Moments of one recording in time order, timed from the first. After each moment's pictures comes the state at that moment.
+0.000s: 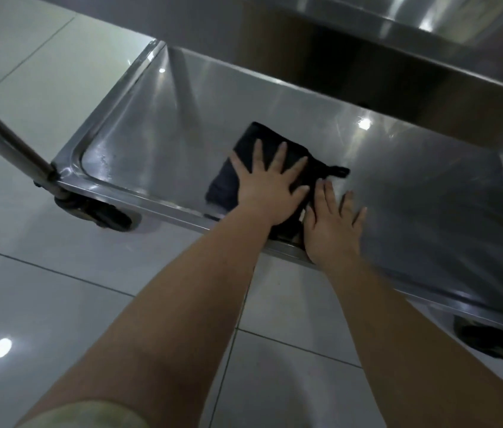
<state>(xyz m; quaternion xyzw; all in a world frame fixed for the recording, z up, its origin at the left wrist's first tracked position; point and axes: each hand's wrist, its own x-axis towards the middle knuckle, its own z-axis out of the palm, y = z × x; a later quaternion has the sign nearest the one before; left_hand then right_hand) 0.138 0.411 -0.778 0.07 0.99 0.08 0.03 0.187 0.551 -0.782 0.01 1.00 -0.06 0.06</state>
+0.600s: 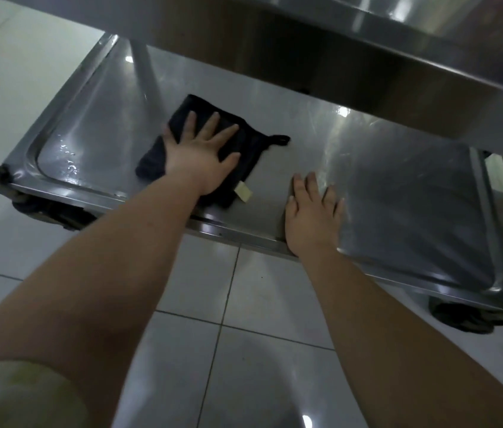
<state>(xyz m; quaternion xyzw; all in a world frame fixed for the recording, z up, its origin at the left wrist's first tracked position) 0.108 0.331 -0.772 0.03 1.00 0.08 0.04 0.183 0.550 -0.779 0.04 1.00 -0.06 0.07</state>
